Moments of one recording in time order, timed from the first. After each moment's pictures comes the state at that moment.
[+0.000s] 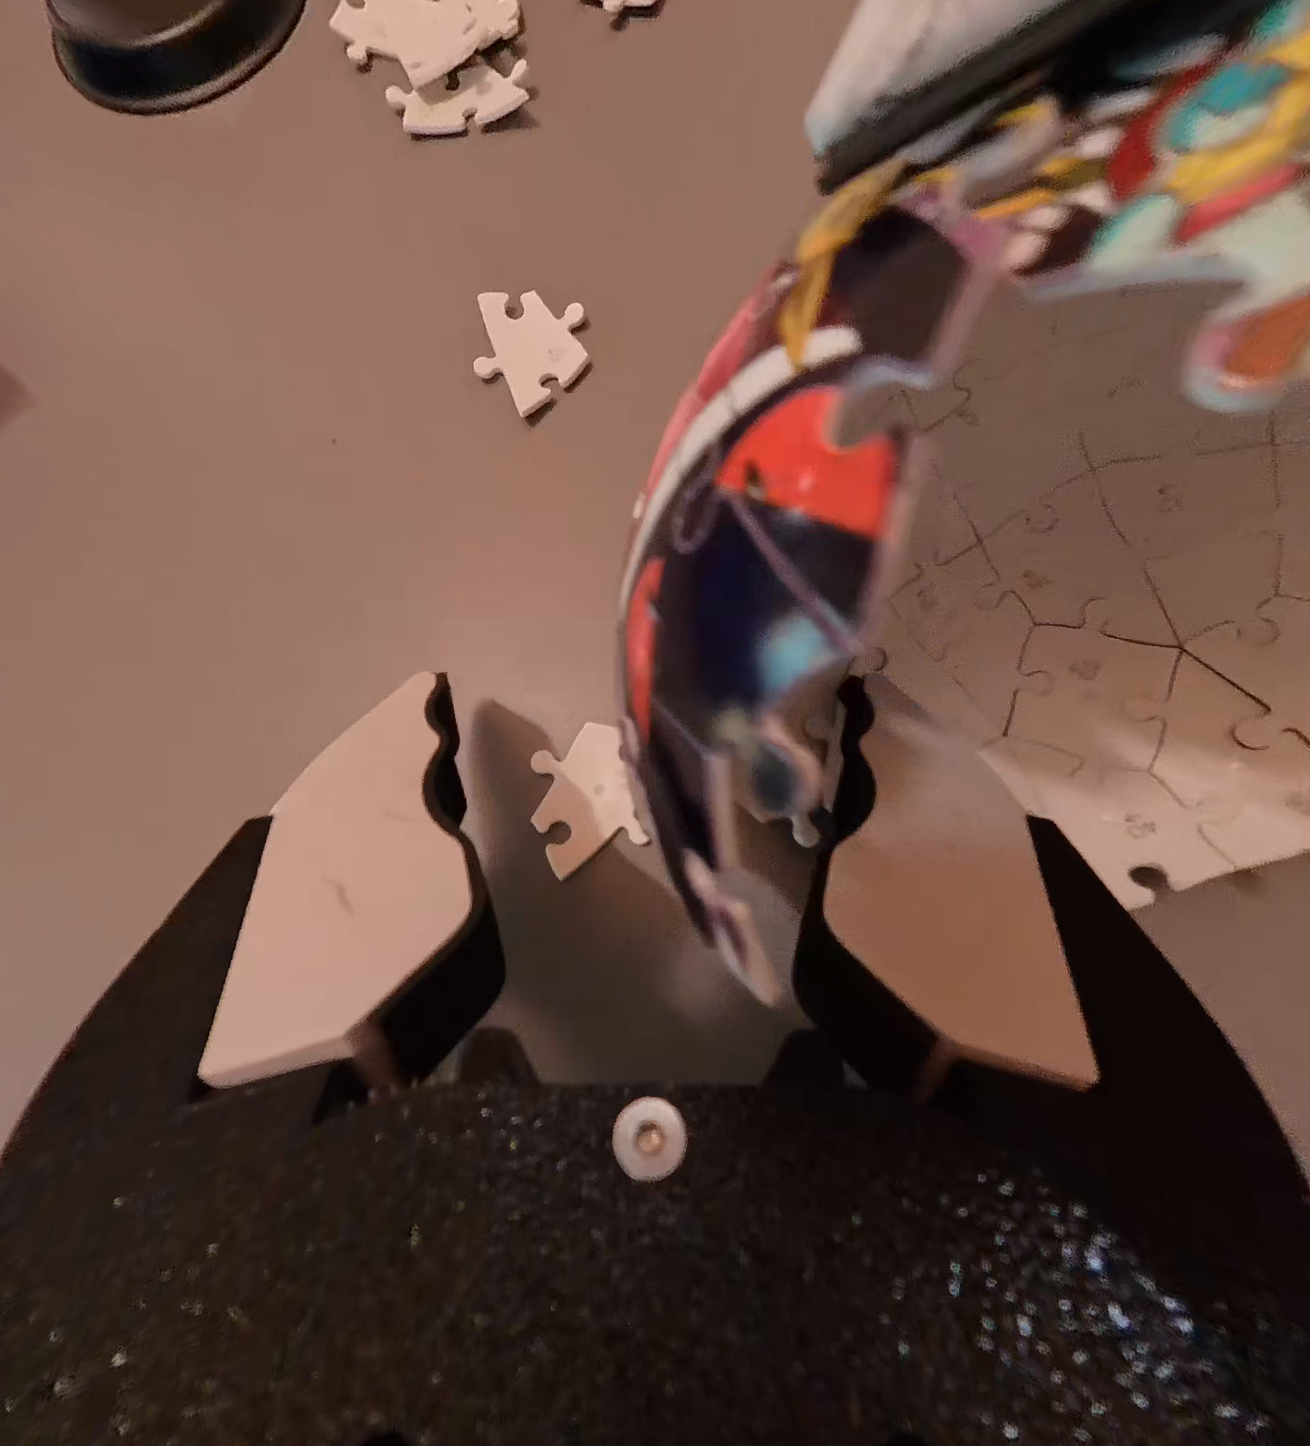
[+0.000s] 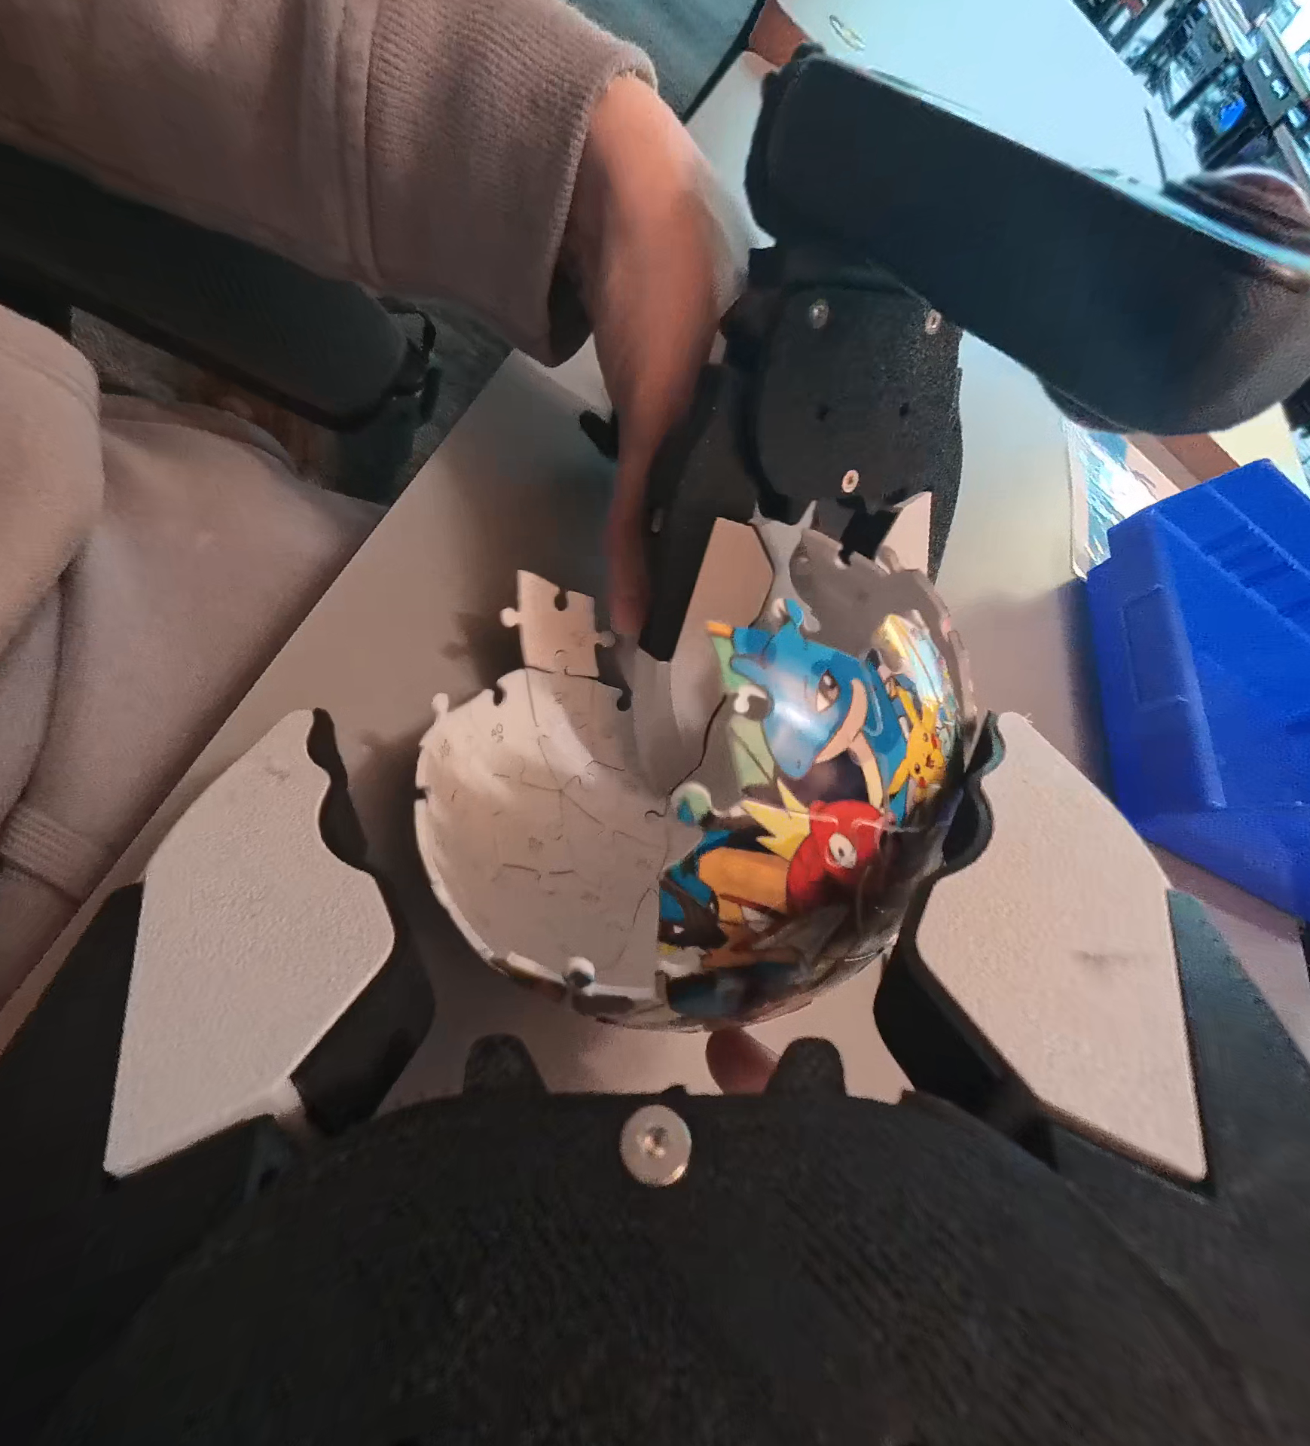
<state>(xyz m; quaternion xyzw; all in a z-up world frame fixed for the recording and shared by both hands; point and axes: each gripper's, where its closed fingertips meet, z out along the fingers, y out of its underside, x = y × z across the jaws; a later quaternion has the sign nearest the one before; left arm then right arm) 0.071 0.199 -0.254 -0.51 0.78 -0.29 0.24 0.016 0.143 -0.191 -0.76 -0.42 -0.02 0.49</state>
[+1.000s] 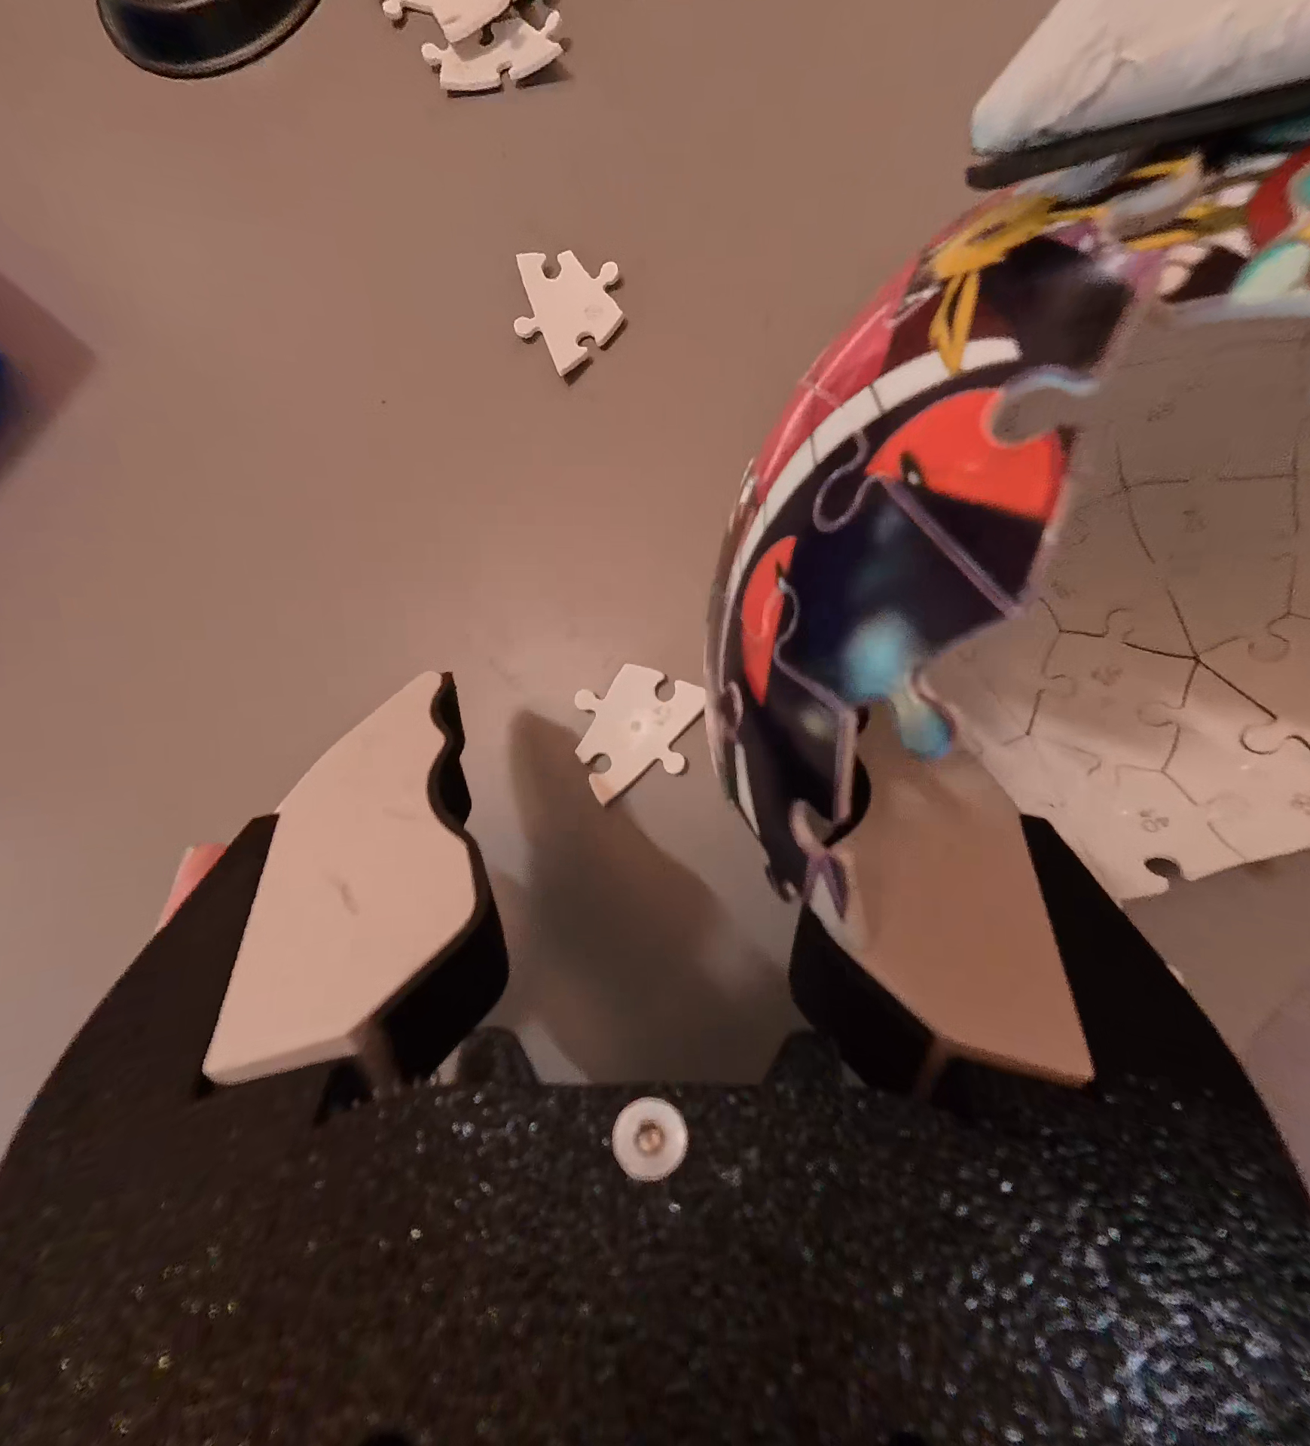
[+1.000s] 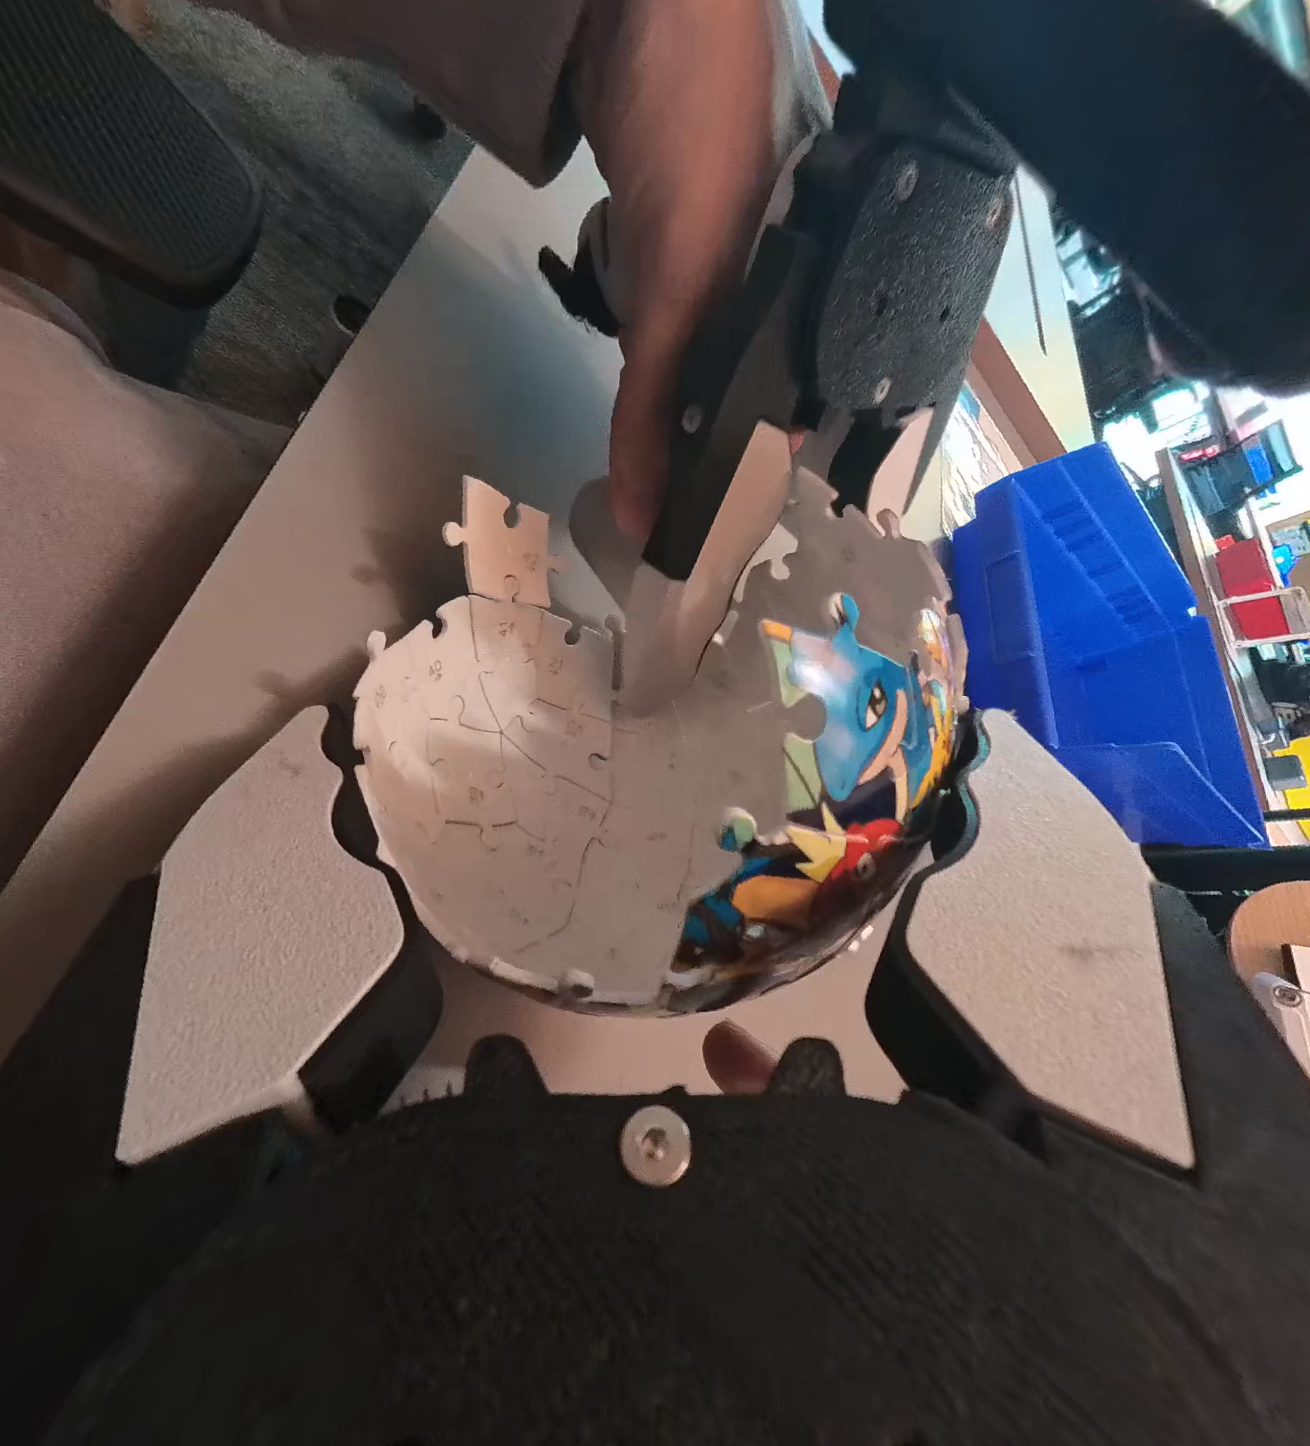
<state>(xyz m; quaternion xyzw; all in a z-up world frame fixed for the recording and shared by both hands) 0.058 0.212 -0.243 -0.51 0.79 -0.25 0.24 0.018 0.148 -0.201 -0.76 -0.42 -0.16 0.48</state>
